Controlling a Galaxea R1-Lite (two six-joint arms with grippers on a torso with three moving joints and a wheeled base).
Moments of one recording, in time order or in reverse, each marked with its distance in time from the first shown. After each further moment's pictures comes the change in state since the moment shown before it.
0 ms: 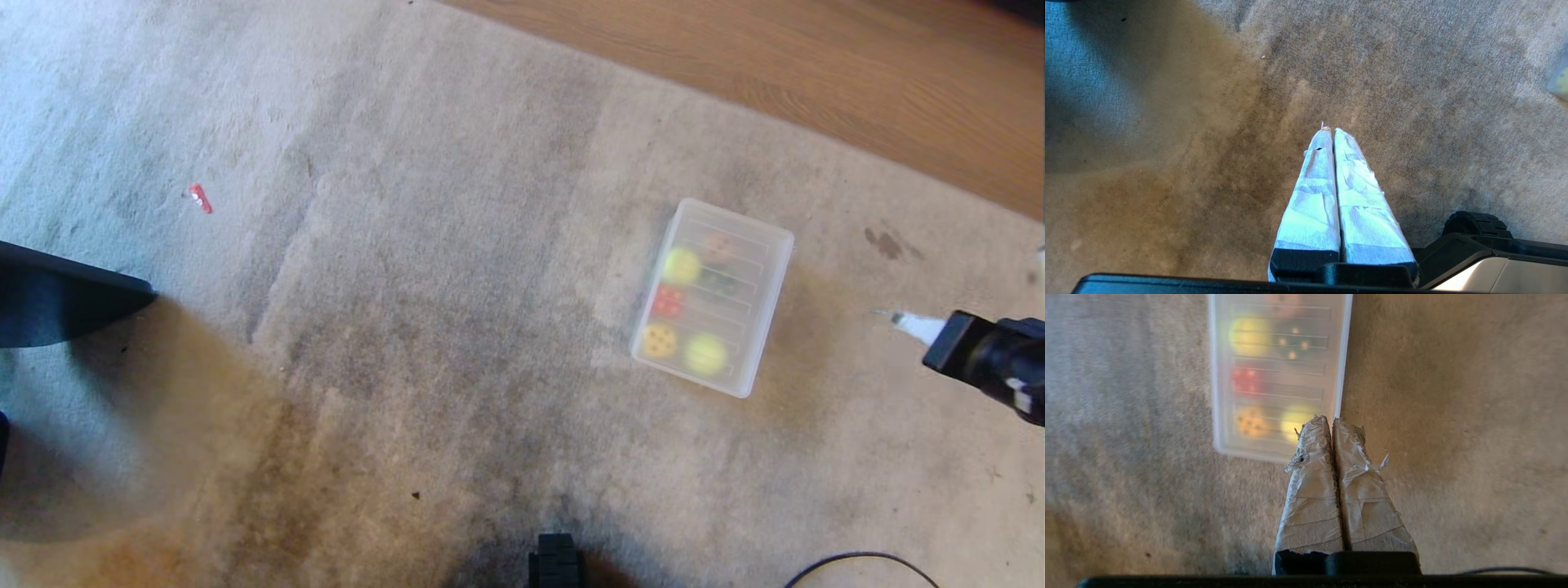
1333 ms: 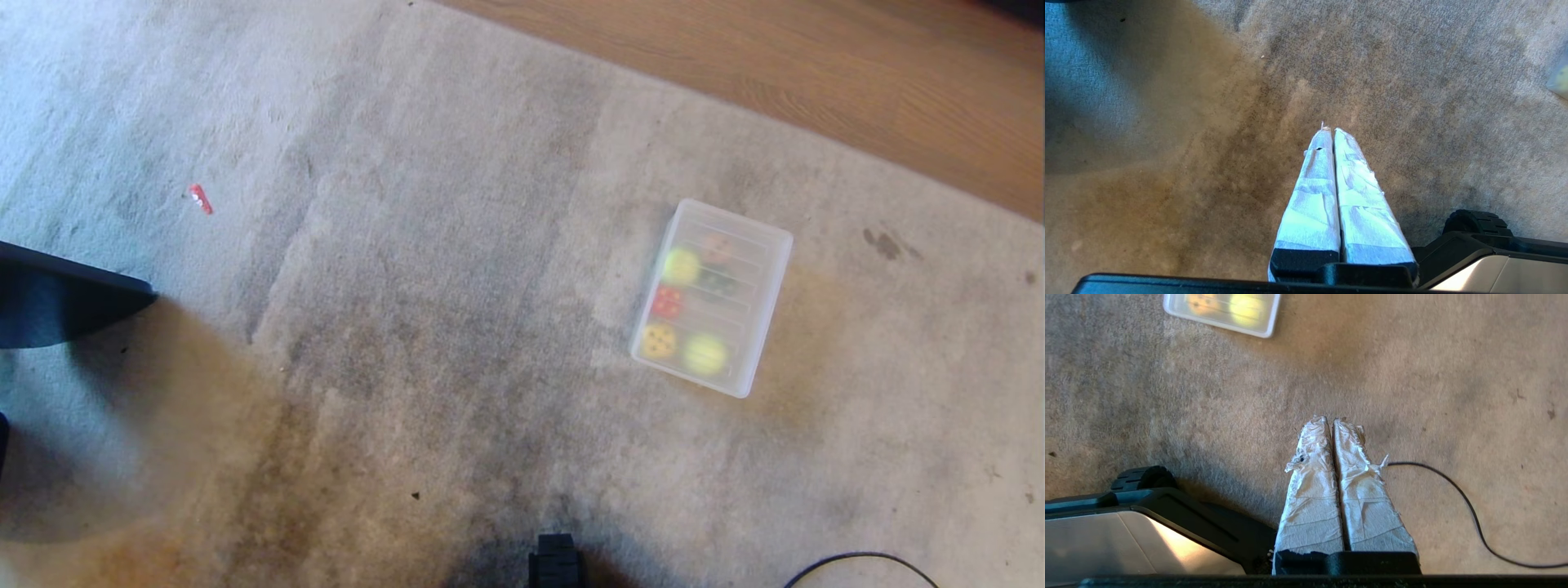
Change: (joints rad) left arm 0.000 0.000 0.000 0.002 -0.004 0.007; right arm 0.074 -1.324 0.360 0.922 -0.214 -0.228
